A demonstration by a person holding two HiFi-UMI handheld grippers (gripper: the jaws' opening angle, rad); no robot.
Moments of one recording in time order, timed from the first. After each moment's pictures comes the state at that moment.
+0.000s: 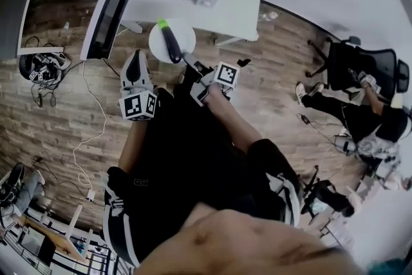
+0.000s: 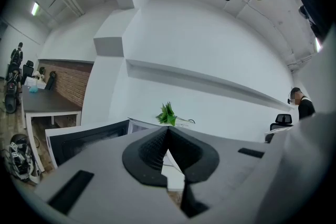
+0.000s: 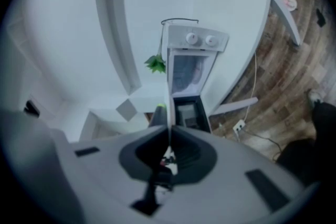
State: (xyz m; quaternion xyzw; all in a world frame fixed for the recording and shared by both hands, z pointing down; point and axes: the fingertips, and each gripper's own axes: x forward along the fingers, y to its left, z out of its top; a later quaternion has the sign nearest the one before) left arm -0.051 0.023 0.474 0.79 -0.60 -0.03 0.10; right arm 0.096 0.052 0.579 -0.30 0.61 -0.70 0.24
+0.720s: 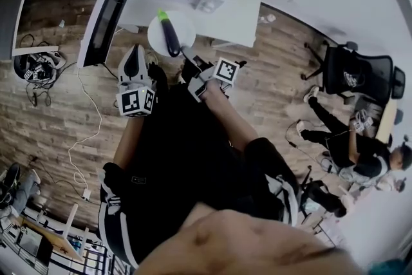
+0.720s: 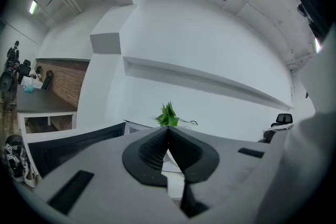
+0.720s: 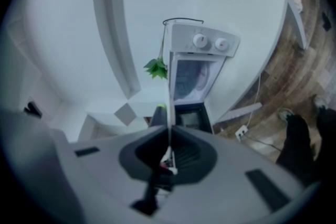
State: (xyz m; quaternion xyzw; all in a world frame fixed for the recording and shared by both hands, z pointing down) left arm -0.047 -0.023 0.473 0.80 -0.59 -0.03 0.10; right arm 0.099 0.000 0.572 -0.30 0.61 -0.69 0.24
